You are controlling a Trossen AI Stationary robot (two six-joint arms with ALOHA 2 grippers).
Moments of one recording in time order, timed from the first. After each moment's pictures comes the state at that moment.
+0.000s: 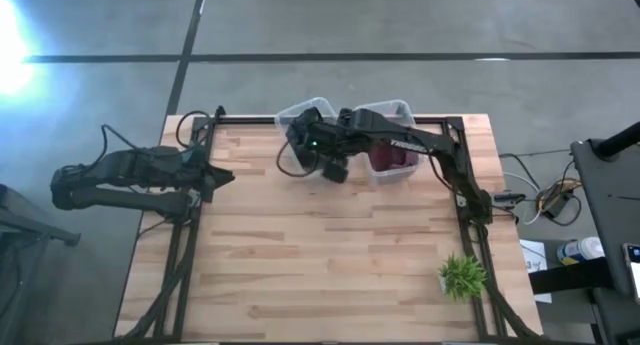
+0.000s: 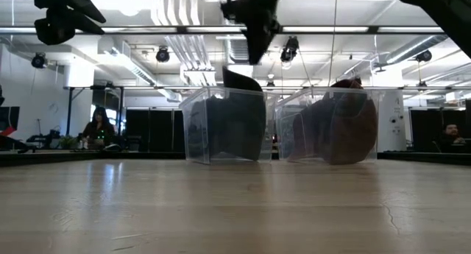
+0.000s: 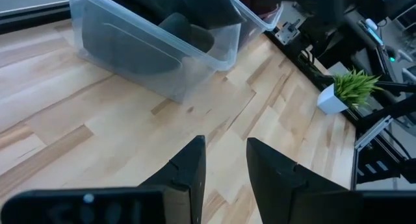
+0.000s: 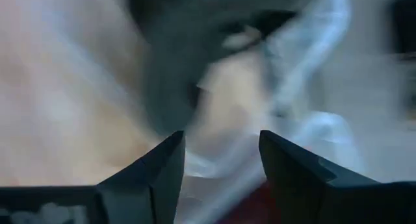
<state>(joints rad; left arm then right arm) 0.03 0.55 0.83 -0.87 -0.21 -0.75 -0.16 2.15 2.35 -1.51 0.42 0.06</state>
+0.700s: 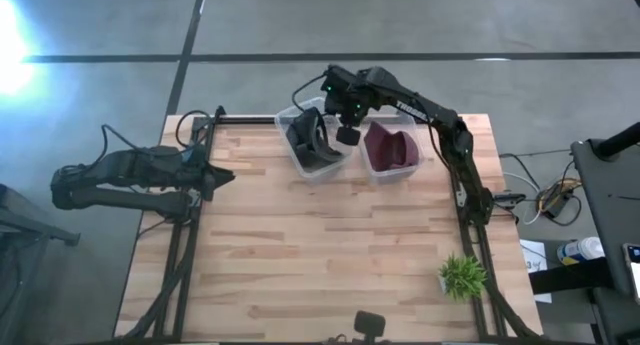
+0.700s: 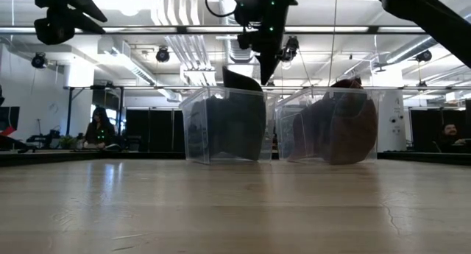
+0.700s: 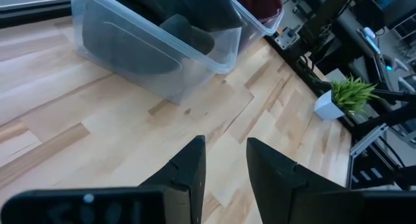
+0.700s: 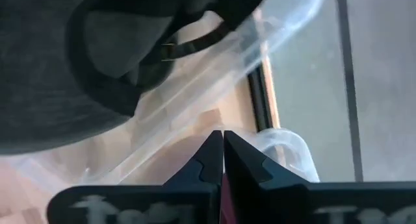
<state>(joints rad) 0.03 0.55 0.83 -0.87 -0.22 -0.79 -0.48 2.16 2.33 -1.42 0.18 -0.28</state>
